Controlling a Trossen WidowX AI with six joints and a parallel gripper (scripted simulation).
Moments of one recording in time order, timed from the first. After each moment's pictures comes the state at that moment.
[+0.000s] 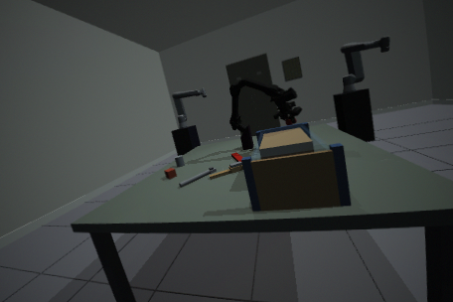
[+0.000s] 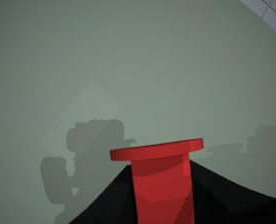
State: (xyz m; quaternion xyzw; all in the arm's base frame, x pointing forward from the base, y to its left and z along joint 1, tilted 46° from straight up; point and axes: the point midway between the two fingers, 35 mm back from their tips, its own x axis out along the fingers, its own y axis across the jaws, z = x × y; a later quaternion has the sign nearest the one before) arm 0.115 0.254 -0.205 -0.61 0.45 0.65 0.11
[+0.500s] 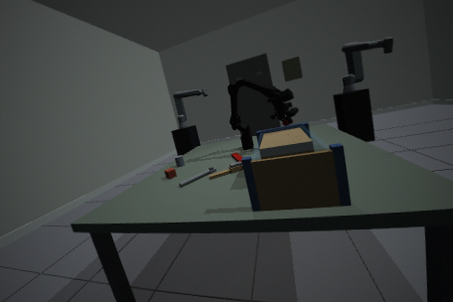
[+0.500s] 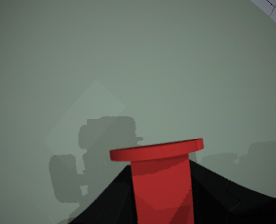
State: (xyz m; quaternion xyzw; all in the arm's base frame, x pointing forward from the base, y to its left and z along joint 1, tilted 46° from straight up) arm 0.099 0.240 -0.192 -0.60 0.46 0.65 0.10
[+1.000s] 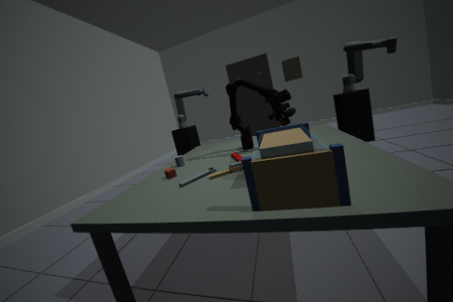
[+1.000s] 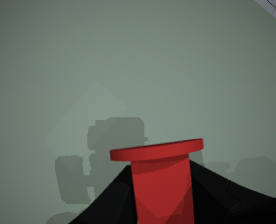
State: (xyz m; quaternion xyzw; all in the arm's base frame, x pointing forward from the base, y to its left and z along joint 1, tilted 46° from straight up) arm 0.091 0.230 -0.182 -0.60 0.45 0.65 0.10
